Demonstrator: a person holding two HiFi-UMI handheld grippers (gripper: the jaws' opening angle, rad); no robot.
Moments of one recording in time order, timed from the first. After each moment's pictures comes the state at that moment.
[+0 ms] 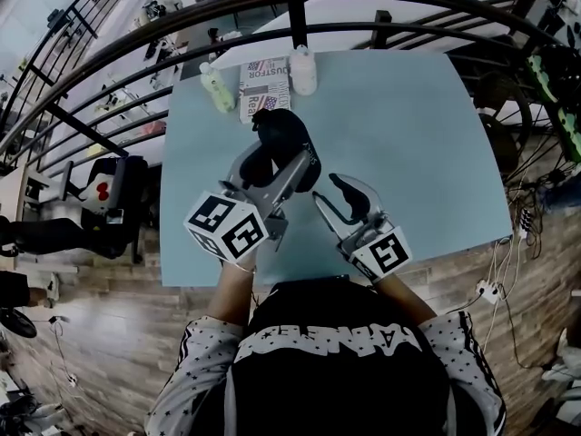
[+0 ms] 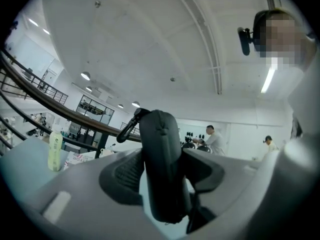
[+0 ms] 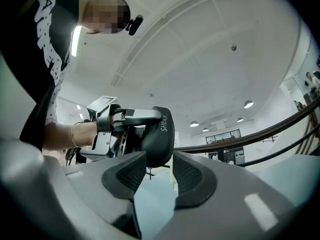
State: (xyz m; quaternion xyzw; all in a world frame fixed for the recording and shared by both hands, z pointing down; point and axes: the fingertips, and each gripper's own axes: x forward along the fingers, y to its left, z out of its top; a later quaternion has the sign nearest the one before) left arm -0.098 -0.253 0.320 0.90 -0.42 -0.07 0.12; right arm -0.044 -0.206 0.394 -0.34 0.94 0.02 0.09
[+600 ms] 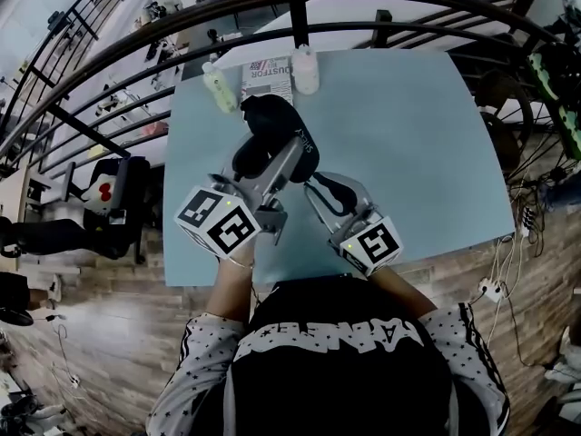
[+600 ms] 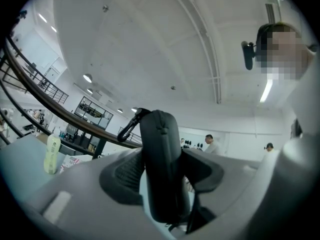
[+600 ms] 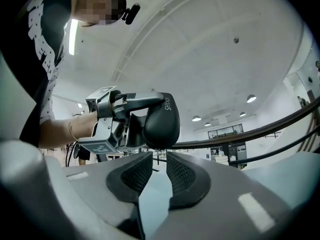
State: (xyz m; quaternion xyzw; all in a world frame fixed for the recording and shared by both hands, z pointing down) left arm -0.113 -0.254 0.292 0.89 -0.41 -0.12 0.13; right arm -0.075 -0.212 0.400 -0.33 0.94 0.01 0.06
